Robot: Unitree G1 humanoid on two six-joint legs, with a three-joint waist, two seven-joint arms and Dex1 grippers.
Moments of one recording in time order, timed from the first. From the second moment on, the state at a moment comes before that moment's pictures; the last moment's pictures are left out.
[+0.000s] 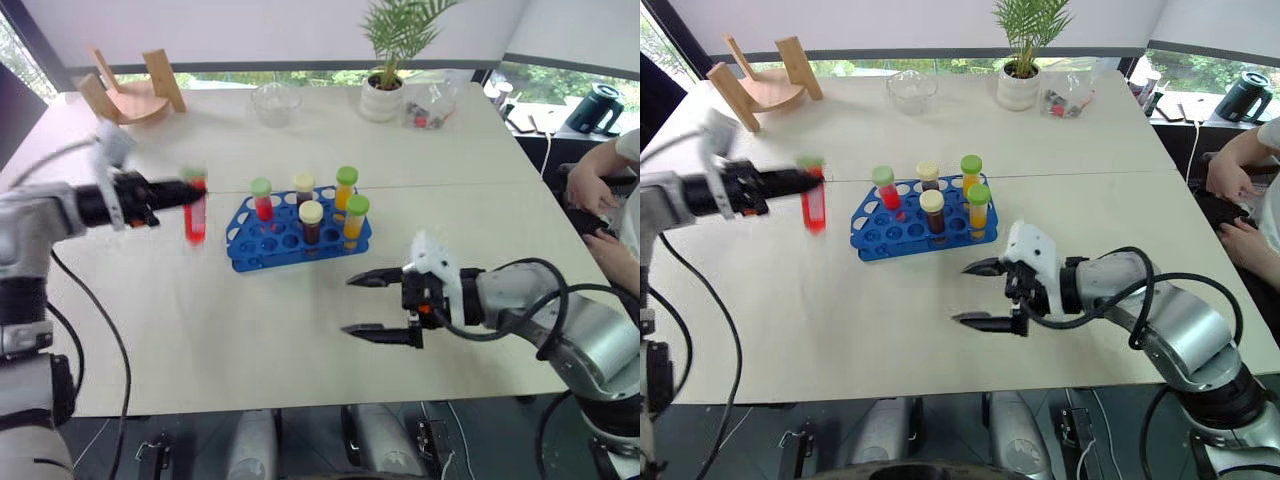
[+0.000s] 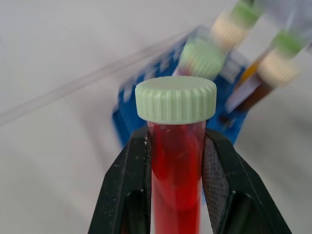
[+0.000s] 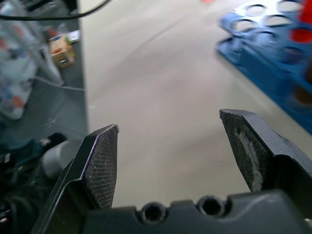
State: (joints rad) left arm -0.67 0.77 0.36 0.13 -0.62 0.86 -1.00; right arm -0.36 -0.80 0.11 -0.62 0.63 0.85 0.87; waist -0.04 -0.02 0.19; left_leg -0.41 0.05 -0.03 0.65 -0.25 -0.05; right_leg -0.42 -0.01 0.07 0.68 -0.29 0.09
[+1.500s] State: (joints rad) left arm -0.36 0.37 0.09 -0.03 -0.40 0.13 -0.76; right arm -0.43 -0.80 0.04 -0.46 0.71 0.93 0.89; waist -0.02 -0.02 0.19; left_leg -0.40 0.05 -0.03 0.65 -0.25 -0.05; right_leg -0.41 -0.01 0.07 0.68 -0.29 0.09
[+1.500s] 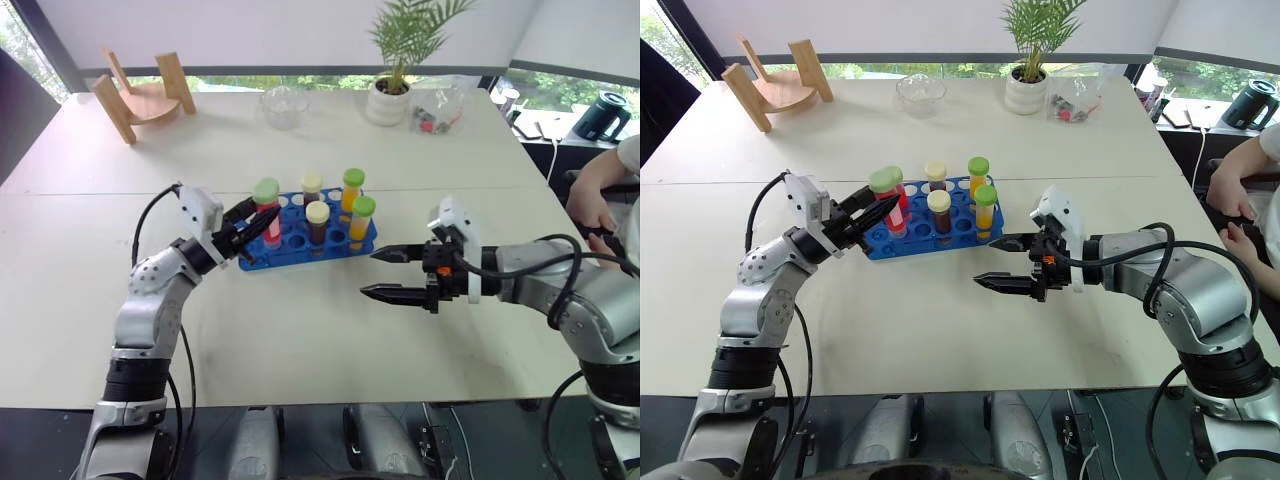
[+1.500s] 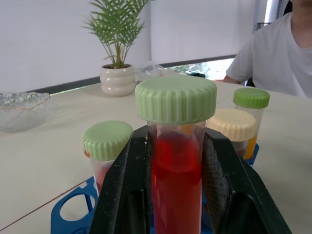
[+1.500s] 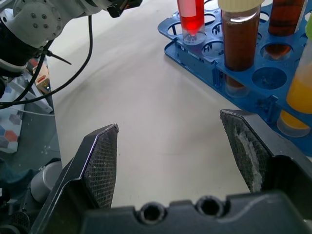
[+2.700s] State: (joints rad) left arm -0.35 0.36 0.03 0.04 -0.36 0.10 -0.77; right arm -0.44 -0.76 0.05 -0.46 0.71 0.93 0.84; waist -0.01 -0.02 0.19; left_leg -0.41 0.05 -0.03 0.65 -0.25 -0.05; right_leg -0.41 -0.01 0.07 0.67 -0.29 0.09
